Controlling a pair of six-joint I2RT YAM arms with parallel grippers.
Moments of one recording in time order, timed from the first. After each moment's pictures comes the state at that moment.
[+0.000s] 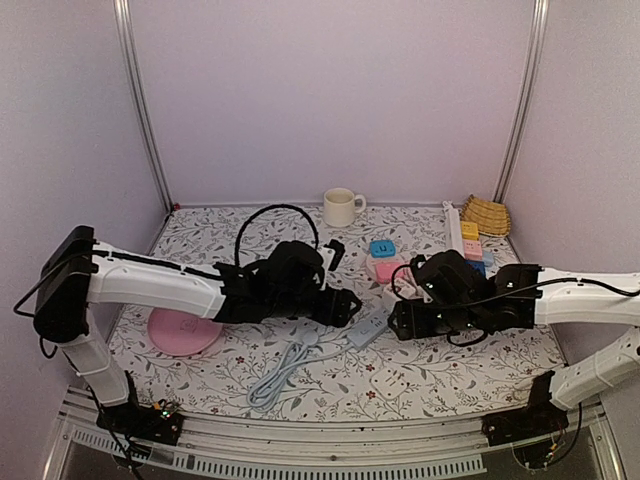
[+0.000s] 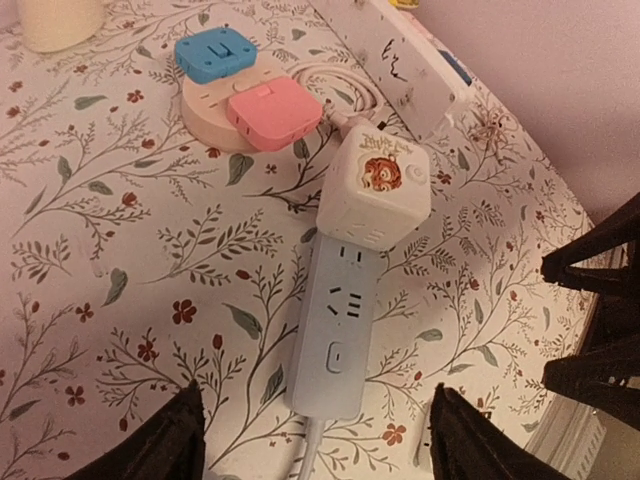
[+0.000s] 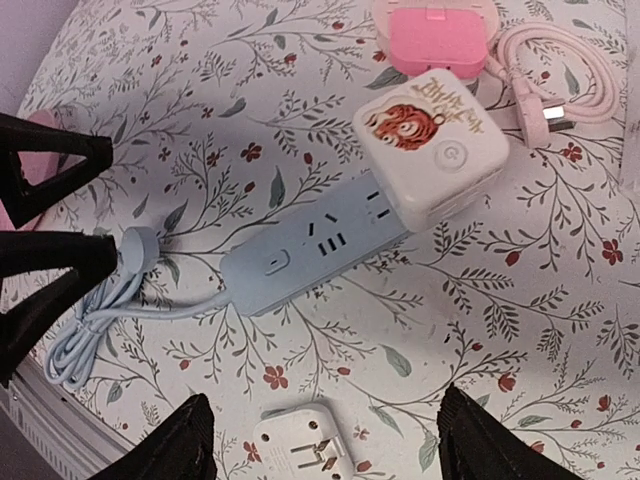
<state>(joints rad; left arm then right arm) -1.08 1.68 1.02 0.04 -0.14 -0.51 1.10 1.28 0.89 -0.57 0.30 0.78</state>
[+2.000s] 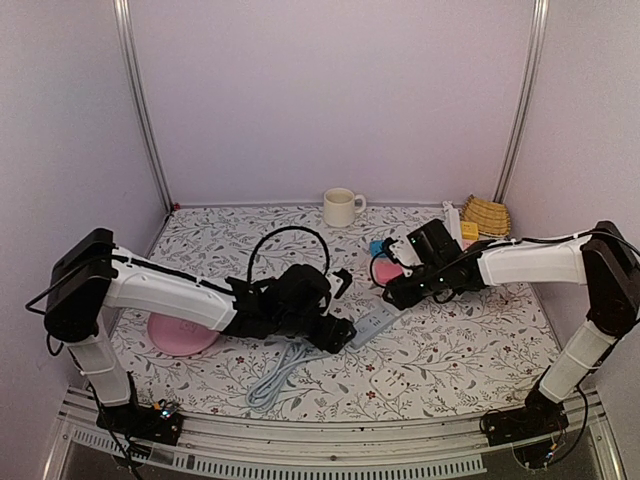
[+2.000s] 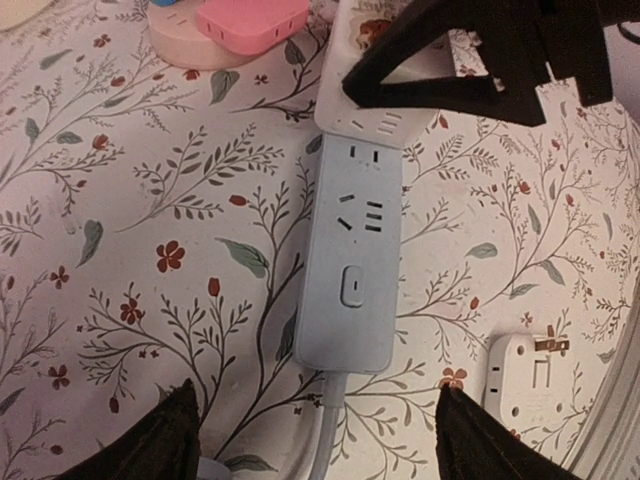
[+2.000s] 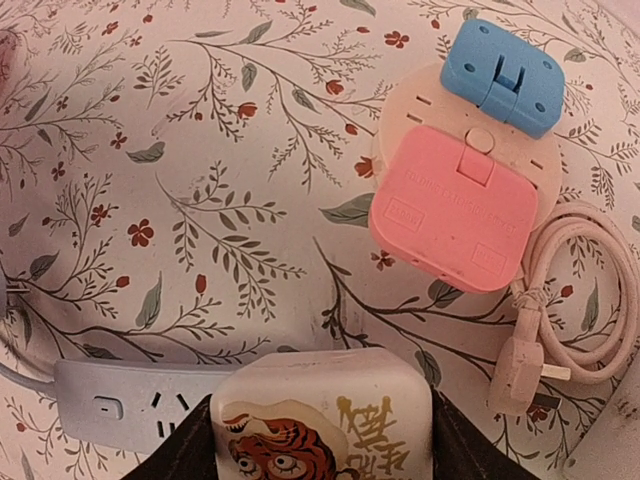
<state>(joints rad) -1.12 1.78 1.03 -0.02 -0.14 -0.38 0.69 1.64 0.96 -0.23 0.00 0.07</state>
